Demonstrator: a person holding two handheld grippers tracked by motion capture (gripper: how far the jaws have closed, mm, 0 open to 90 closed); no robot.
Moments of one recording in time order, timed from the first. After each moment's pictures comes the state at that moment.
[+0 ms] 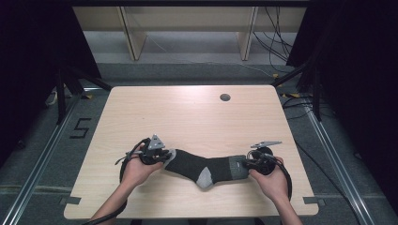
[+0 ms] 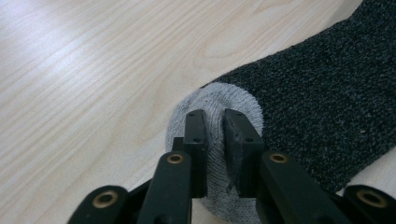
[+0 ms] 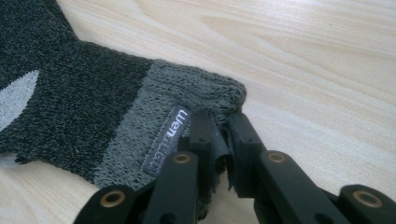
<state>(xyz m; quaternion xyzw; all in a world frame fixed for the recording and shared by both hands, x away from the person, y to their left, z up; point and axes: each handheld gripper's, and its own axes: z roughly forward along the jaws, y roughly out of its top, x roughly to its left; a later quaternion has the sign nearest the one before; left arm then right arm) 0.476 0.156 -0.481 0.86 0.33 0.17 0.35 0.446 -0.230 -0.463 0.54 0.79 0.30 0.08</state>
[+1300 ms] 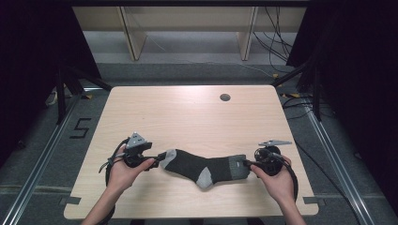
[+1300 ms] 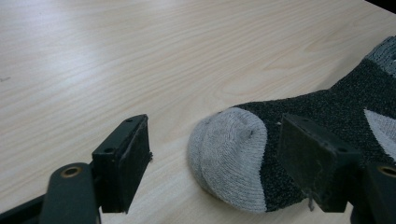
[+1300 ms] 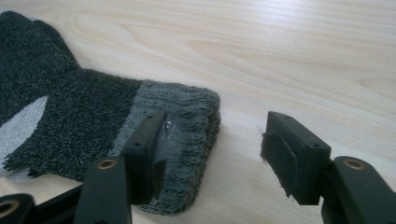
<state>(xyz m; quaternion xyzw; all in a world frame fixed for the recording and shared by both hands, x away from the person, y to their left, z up) 0.456 0.185 -0.462 0.77 0.43 0.16 0.45 0.441 -0.245 -0.452 0.55 0.77 0.33 0.10</state>
